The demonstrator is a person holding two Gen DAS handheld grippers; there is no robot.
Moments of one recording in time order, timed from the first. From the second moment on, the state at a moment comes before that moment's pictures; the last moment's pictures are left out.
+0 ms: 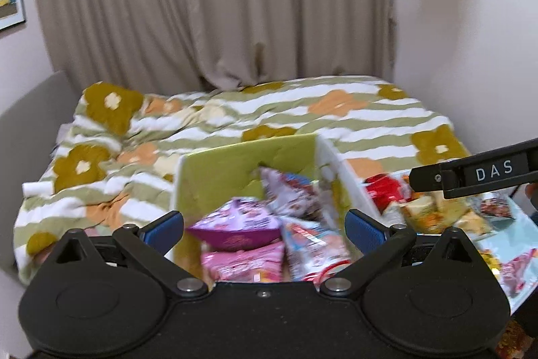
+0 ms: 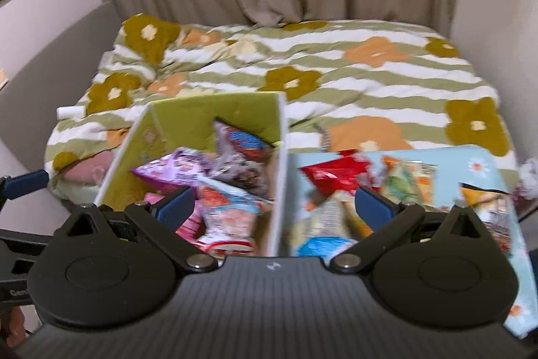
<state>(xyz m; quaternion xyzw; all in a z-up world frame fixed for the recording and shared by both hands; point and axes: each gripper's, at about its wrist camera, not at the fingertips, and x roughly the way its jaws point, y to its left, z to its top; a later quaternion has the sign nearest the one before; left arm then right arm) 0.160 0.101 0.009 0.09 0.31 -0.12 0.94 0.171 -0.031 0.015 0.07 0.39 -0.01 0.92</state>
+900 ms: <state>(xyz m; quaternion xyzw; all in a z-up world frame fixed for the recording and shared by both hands) 0.139 -0.139 -0.042 0.09 0.37 -0.17 0.91 0.127 -0.285 -0.025 0.08 0.41 -0.06 0.91</state>
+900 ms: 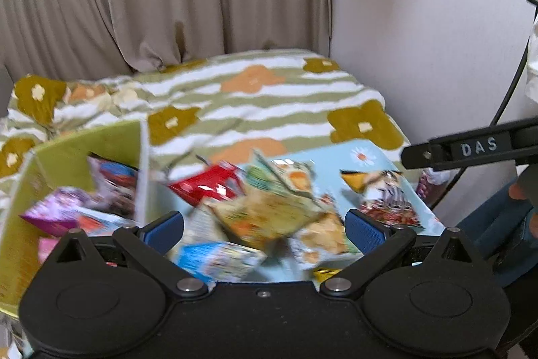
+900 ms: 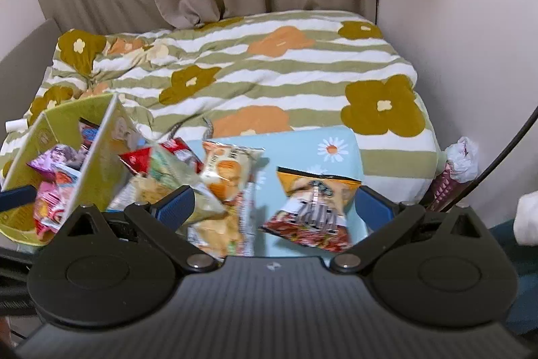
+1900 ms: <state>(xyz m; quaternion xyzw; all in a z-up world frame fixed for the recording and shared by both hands) 0.209 -0.229 -0.184 0.08 0.48 -0.11 0.87 0.197 -0.345 -0.147 0.13 0.49 -0.02 0.86</state>
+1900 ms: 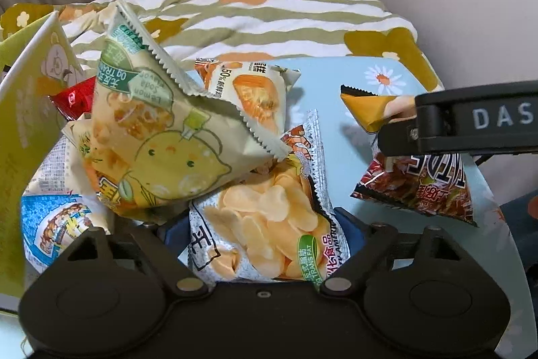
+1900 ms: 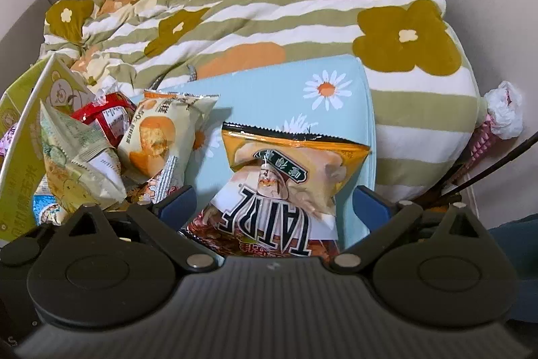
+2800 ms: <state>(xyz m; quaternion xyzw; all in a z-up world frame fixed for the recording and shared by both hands) 0.201 -0.208 -0.165 0.04 0.48 -0.13 0.87 0.213 -0.335 -0.169 0.13 0.51 -0.02 0.85</state>
